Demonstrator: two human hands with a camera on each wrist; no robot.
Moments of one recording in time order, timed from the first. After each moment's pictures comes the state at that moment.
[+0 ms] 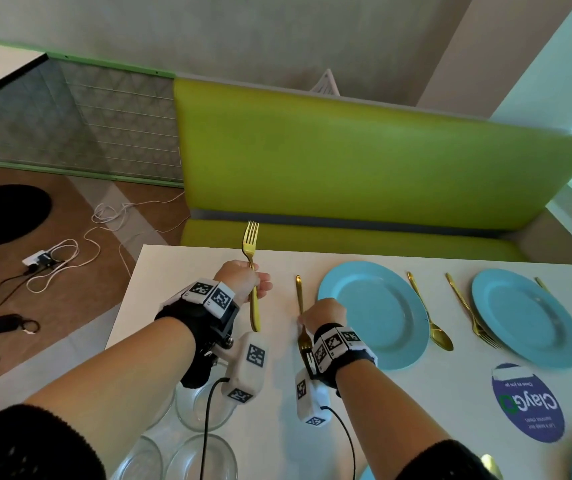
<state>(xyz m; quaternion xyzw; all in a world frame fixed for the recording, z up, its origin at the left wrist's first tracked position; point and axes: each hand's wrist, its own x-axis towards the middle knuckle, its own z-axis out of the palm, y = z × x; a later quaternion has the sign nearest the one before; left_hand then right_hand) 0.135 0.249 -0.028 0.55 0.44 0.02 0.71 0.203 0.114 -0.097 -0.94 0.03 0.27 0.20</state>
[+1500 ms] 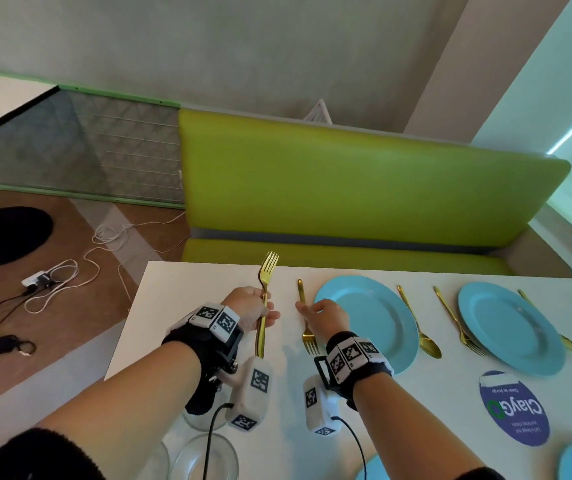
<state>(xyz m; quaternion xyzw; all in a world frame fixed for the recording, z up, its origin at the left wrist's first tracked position) 0.114 0.227 -0.020 0.58 0.40 -0.04 0.71 0.197 0.099 -0.060 -0.92 -0.05 0.24 0.31</state>
